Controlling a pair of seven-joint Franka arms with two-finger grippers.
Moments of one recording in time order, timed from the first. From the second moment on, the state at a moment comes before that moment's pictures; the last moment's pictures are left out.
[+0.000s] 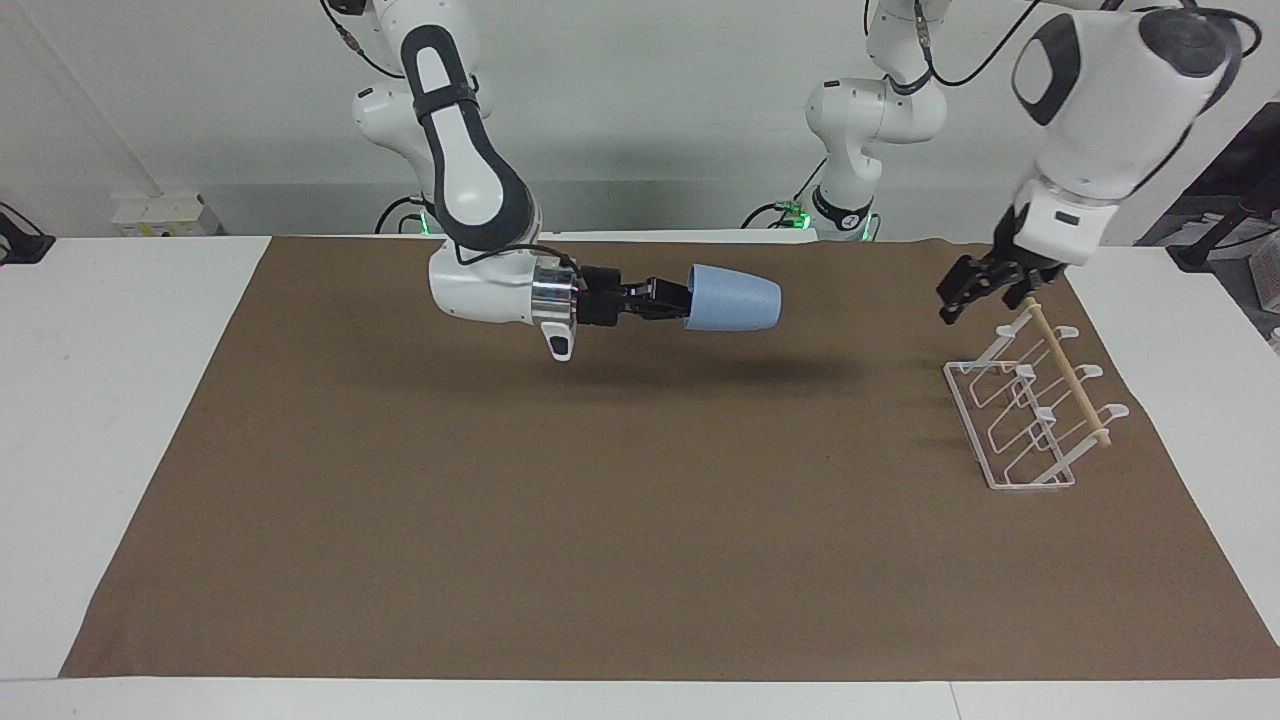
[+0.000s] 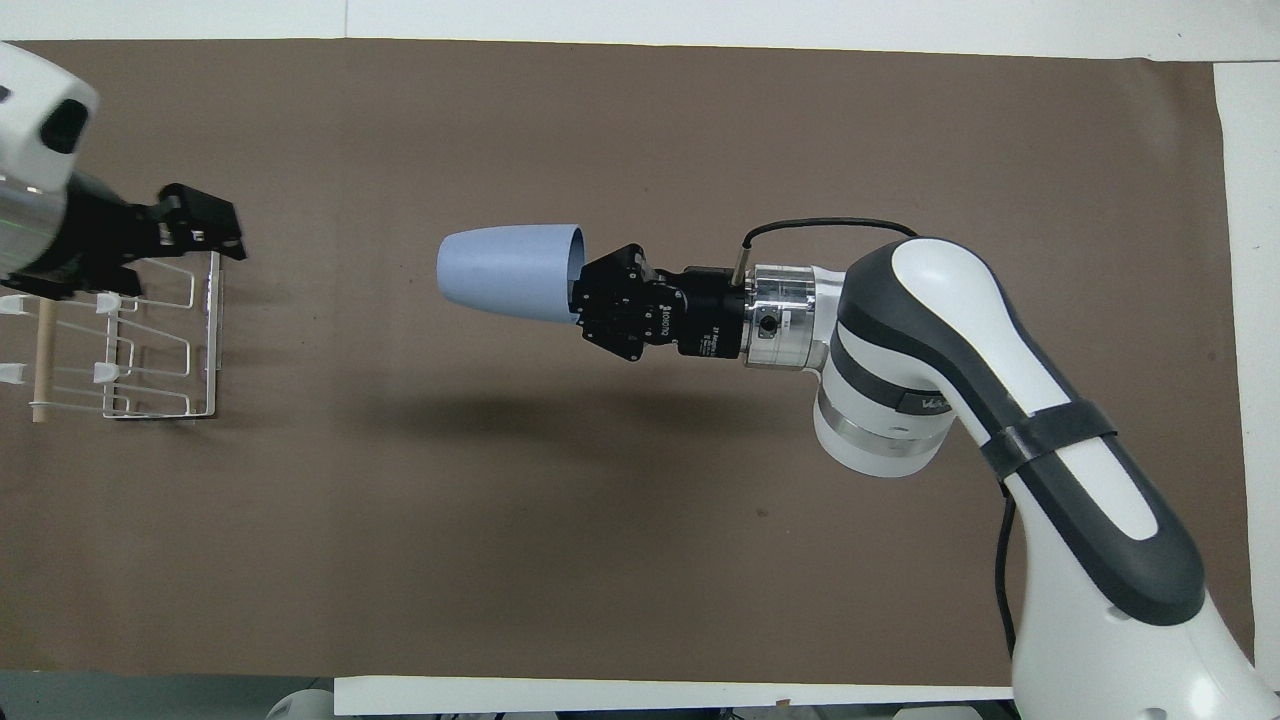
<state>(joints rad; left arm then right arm) -0.33 -0.03 0.03 -1.75 -0.08 1.78 -0.65 0.46 0.20 -0.01 -2.02 1.87 2.02 -0.20</state>
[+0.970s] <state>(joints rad) -0.51 0.02 0.03 -1.76 -0.33 2.01 -1.66 0.46 0.21 -0.02 -2.03 1.76 2.03 -0.21</state>
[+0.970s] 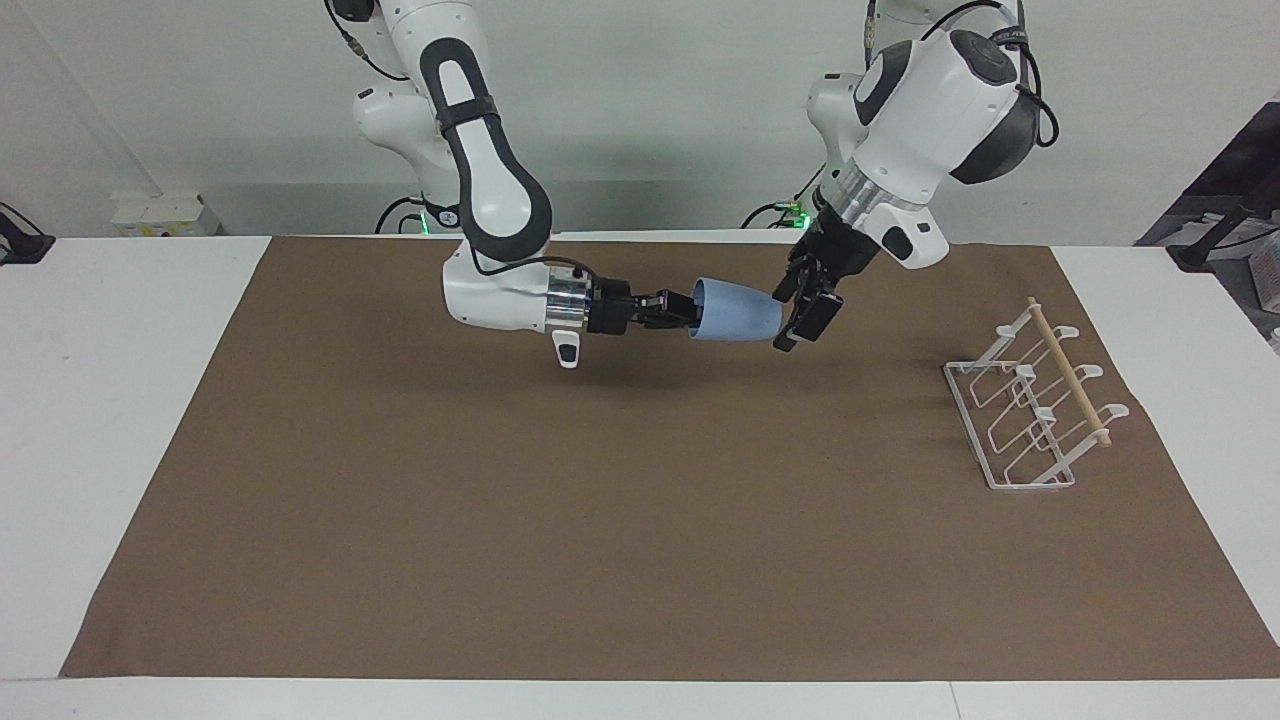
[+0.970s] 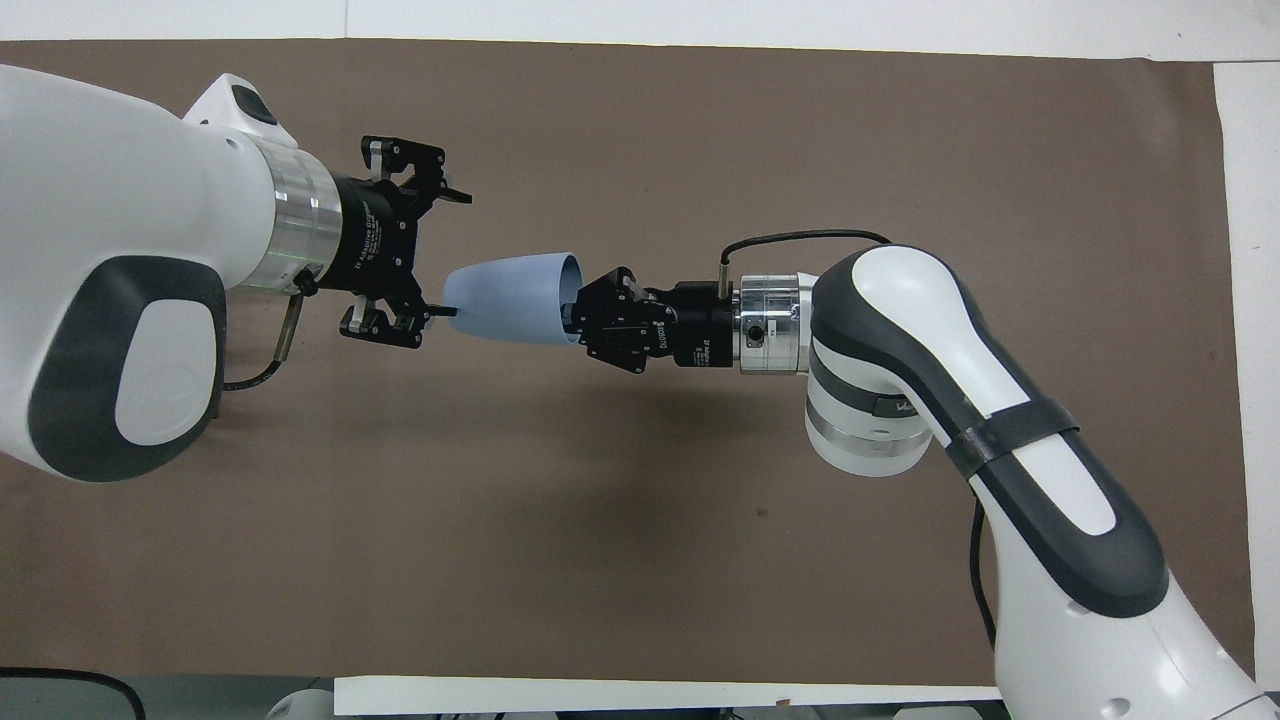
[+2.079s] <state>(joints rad) -0.55 0.04 0.03 -1.79 -0.36 1.97 -1.70 0.46 0.21 -0.02 -2.03 1.76 2.03 -0.21</state>
